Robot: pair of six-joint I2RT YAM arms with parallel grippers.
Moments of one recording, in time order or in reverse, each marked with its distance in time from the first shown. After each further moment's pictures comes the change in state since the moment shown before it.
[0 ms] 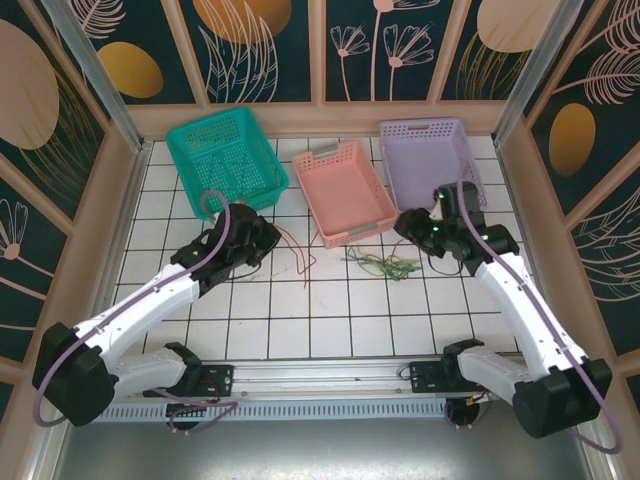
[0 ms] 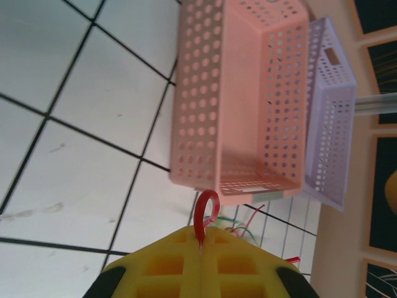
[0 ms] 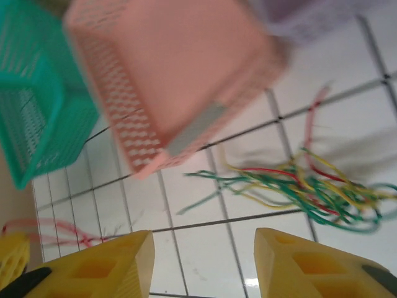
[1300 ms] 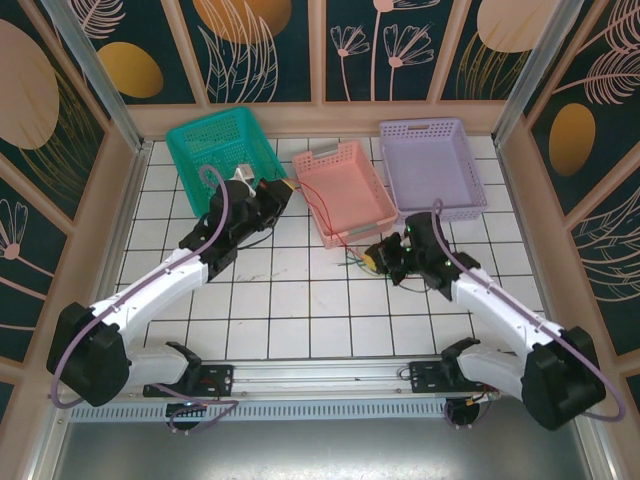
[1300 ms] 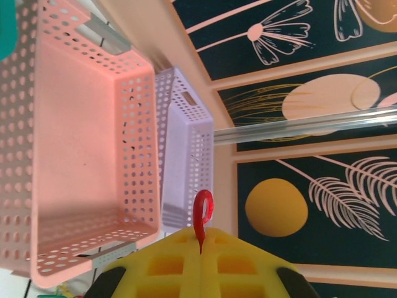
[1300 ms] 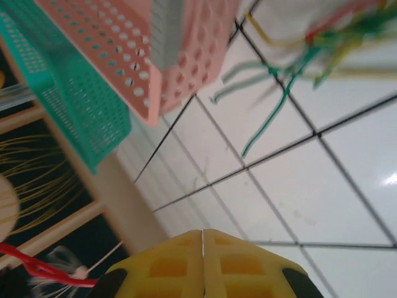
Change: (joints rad) left arm 0.063 0.106 0.037 0.493 0.083 -0.100; right arm 0.108 0.016 -0.455 0.553 -0.279 0.832
